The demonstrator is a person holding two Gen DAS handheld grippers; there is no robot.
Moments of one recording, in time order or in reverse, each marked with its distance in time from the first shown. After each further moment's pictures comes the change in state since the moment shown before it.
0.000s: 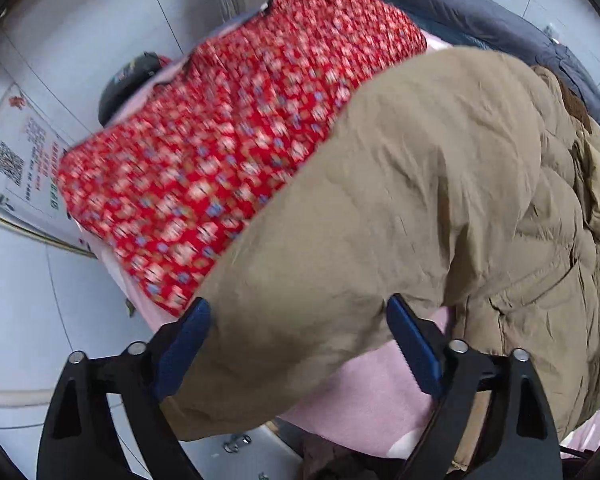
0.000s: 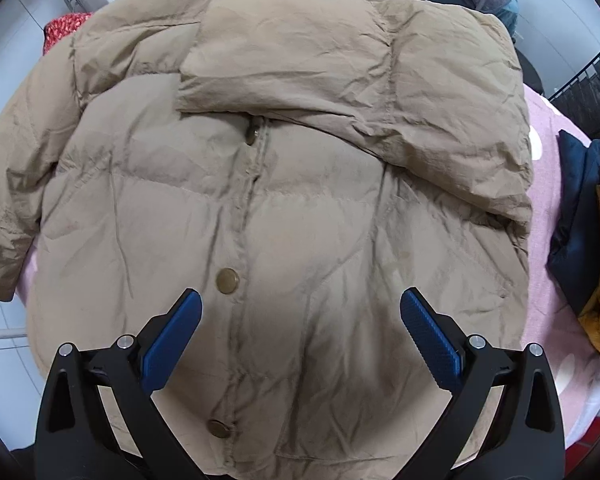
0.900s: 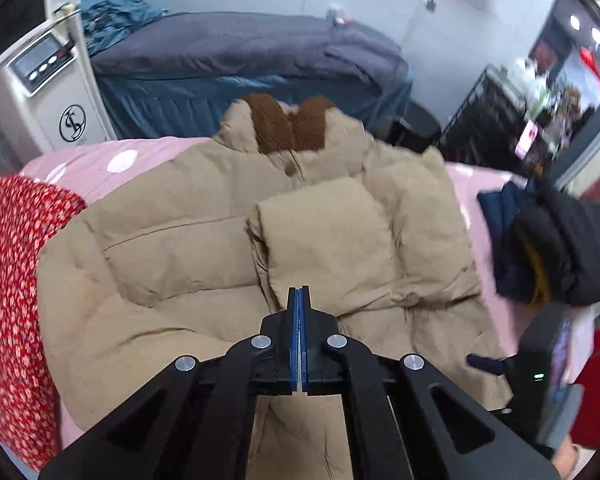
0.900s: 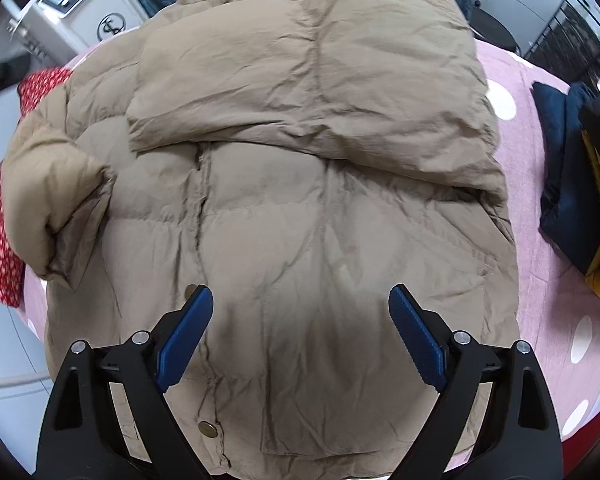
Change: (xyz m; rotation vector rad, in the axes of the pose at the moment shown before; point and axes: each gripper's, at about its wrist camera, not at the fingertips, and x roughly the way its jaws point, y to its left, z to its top) left arm -0.090 -0.338 0.073 0.487 -0.174 -0.432; right arm -0.014 -0.068 0.001 0.194 -0.006 0.052
